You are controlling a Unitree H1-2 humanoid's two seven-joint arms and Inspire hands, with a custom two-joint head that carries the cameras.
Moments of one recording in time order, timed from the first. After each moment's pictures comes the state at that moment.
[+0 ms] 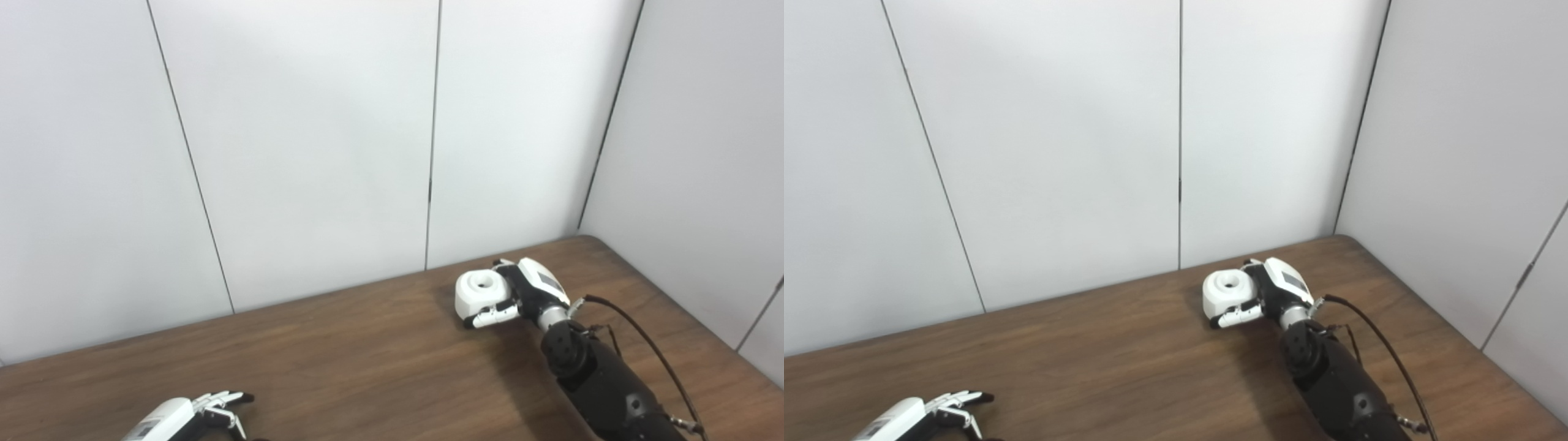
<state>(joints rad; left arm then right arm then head) -0.41 0.50 -0.35 0.25 0.46 -0.37 -0.33 -0.53 -0.47 0.12 0.48 -0.48 0.23 -0.13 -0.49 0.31</state>
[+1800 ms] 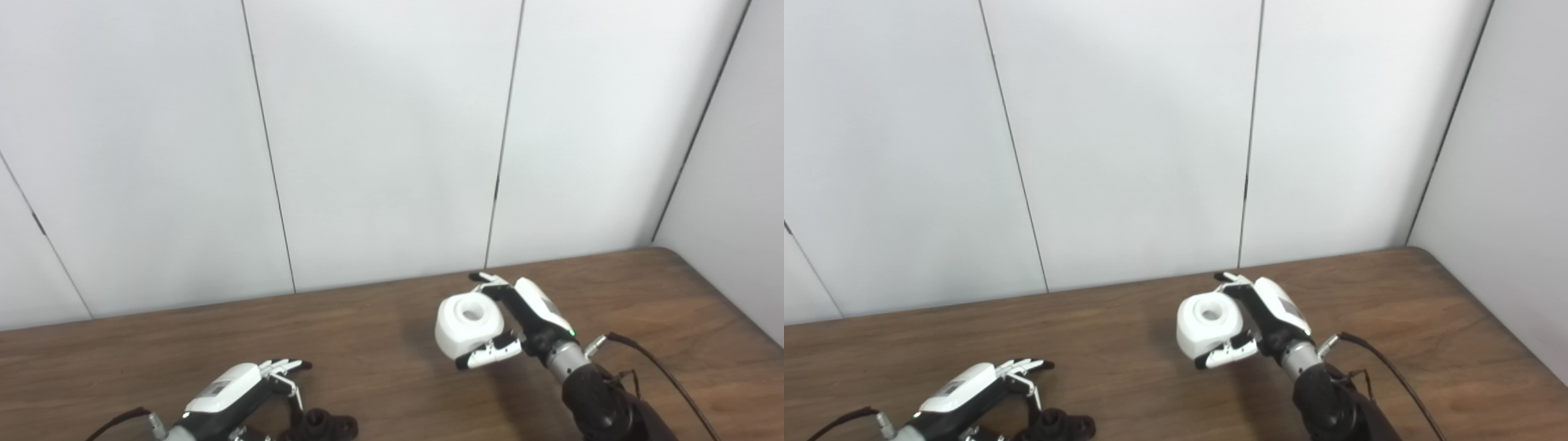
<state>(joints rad) -0.43 0.44 -0.35 0.27 0.49 -0.30 -0.32 -0.34 -0.36 0.16 -0.04 -0.46 0.20 0.08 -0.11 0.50</state>
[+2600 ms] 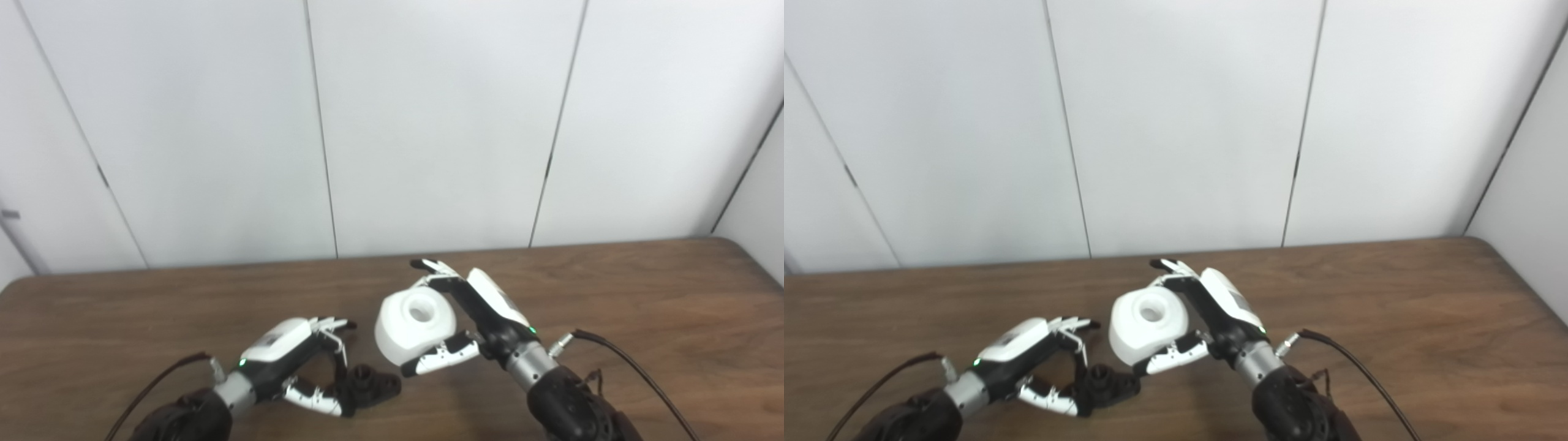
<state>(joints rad) -0.43 0.40 -0.36 0.23 0.52 -0.24 -0.32 -0.34 -0.16 0.29 -0.22 -0.49 0.23 0.19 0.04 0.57</state>
